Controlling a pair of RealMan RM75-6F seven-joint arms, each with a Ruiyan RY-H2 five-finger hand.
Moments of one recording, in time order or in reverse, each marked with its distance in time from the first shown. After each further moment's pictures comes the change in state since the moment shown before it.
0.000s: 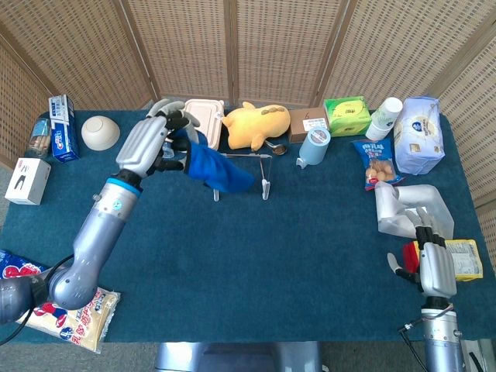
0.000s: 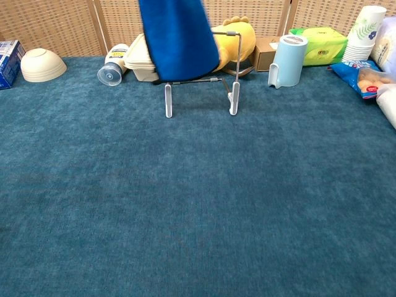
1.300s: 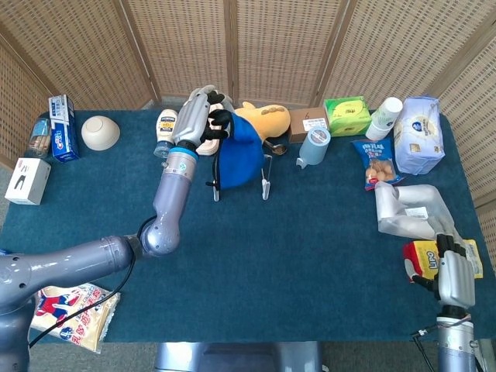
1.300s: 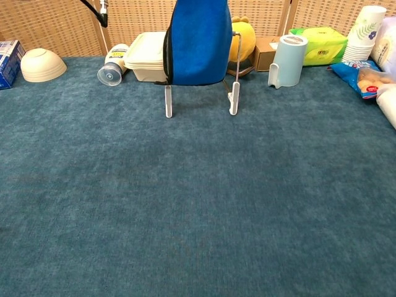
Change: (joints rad) left arm -0.292 -0.440 -0.079 0.629 -0.262 -0.058 0.049; right arm -0.061 0.030 0.007 -0.001 0.026 0.027 0.025
